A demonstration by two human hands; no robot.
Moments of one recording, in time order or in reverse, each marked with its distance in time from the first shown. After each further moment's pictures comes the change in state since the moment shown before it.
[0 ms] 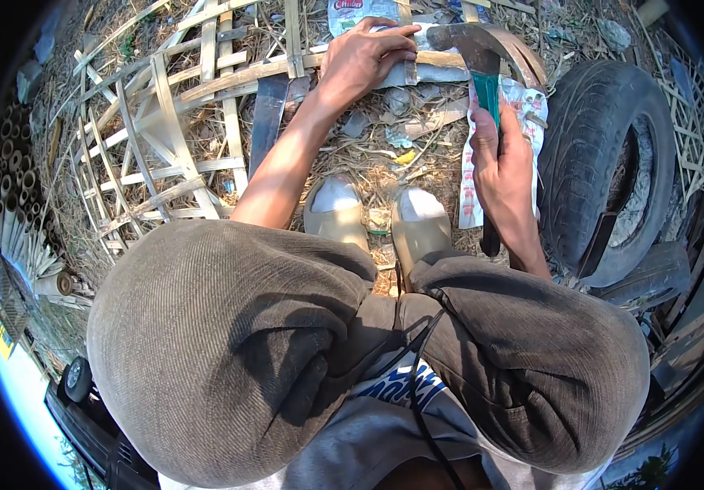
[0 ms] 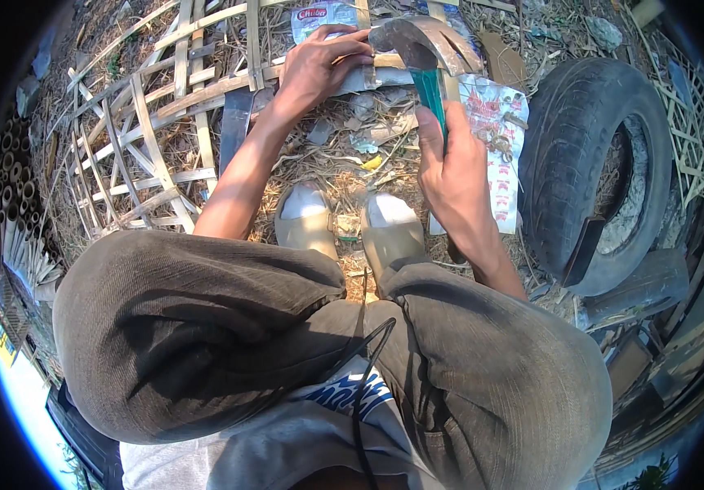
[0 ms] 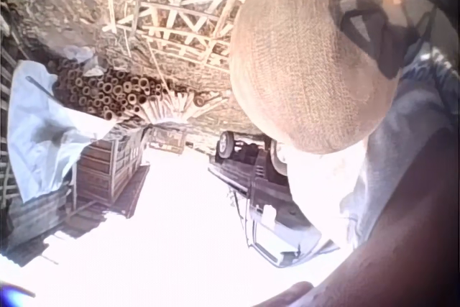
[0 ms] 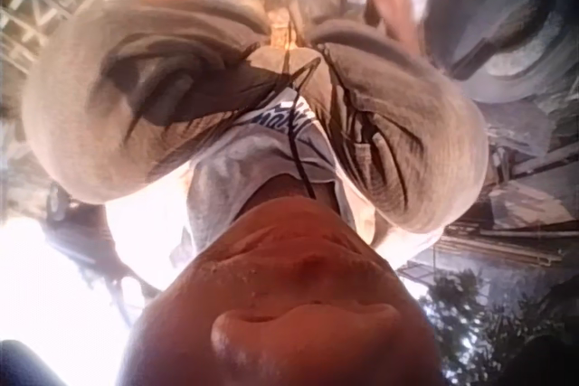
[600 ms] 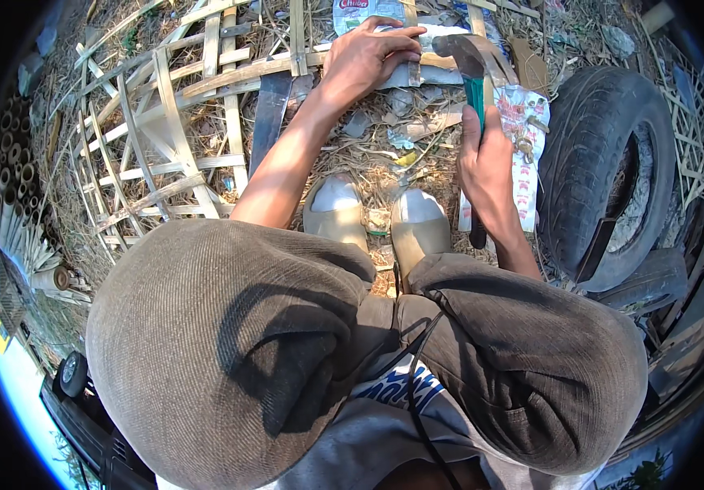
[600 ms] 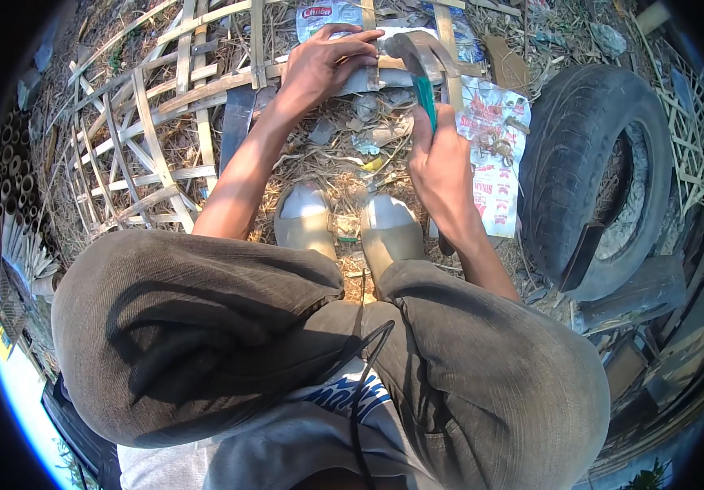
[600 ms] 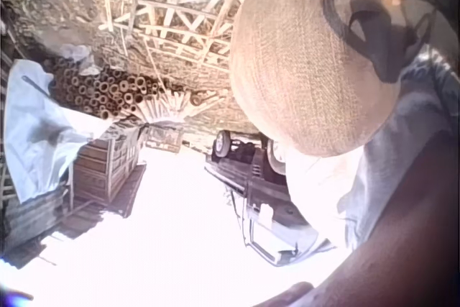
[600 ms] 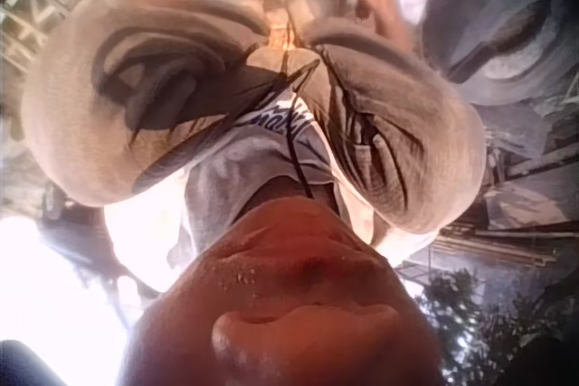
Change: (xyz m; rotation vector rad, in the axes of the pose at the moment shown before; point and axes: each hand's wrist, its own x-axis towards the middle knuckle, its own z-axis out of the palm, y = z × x) left_hand 0.007 0.003 0.004 -0.039 -0.014 -0.029; right_hand 0.011 0.023 0.020 -0.203 0.077 -0.008
